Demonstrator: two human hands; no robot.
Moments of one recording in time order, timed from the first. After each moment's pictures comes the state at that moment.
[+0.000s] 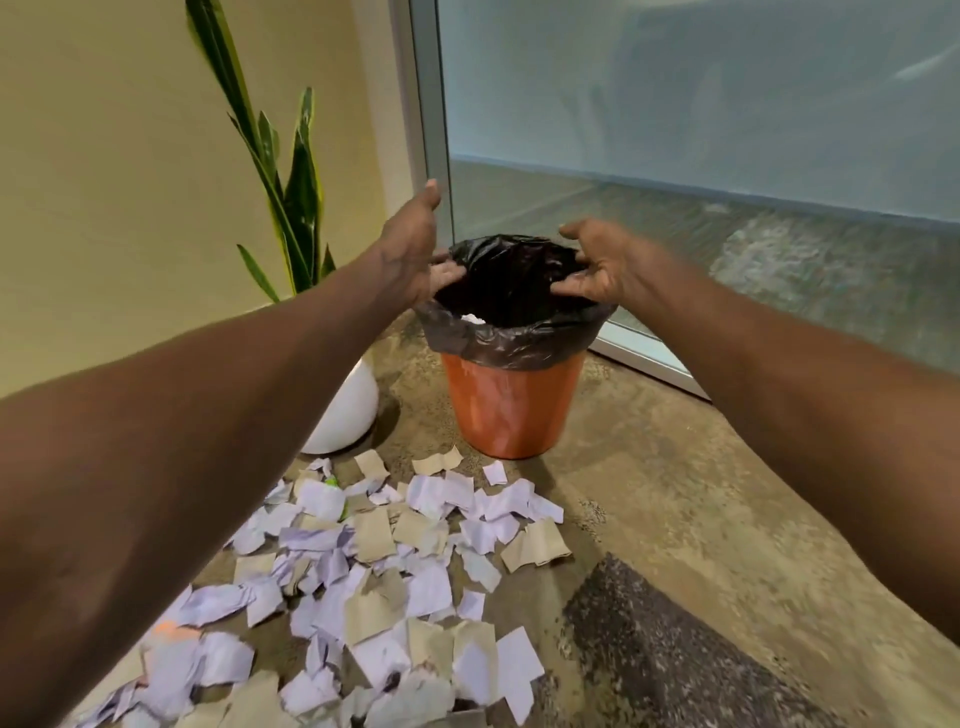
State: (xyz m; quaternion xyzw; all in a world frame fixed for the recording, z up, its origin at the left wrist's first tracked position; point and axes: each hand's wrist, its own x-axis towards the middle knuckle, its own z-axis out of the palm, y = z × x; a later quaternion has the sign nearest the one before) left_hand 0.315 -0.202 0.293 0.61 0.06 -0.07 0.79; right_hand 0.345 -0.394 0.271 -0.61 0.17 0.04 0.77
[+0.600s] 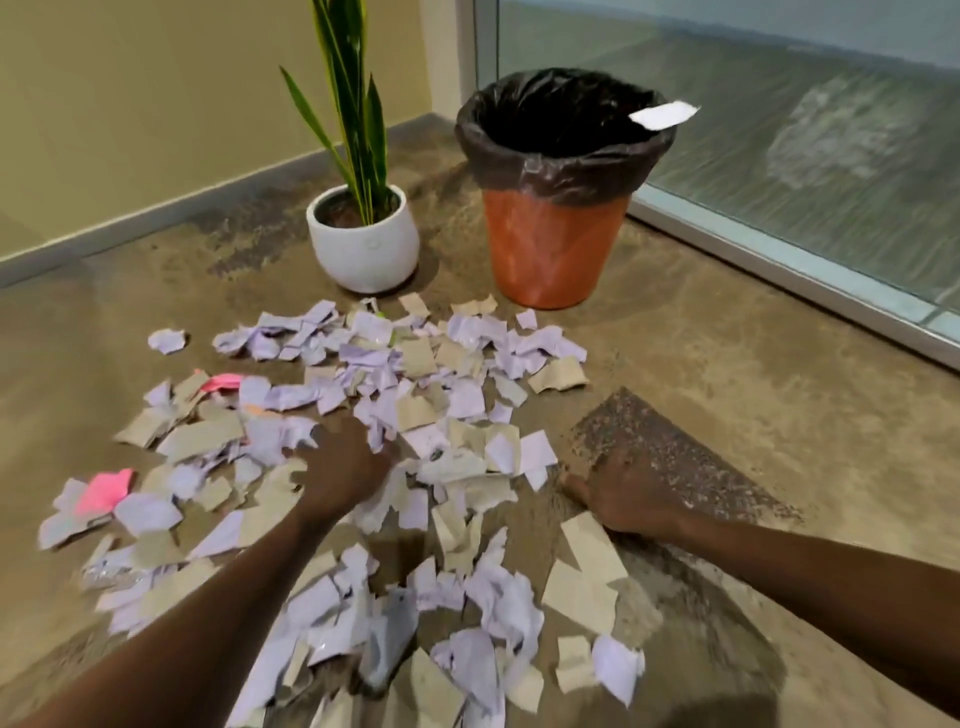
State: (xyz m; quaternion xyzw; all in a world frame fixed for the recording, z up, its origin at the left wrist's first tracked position) left_hand 0.055 -0.054 -0.003 0.96 0.21 -0.10 0.18; right_hand 0.040 -0.389 -0.026 -0.95 0.06 0.26 0.17
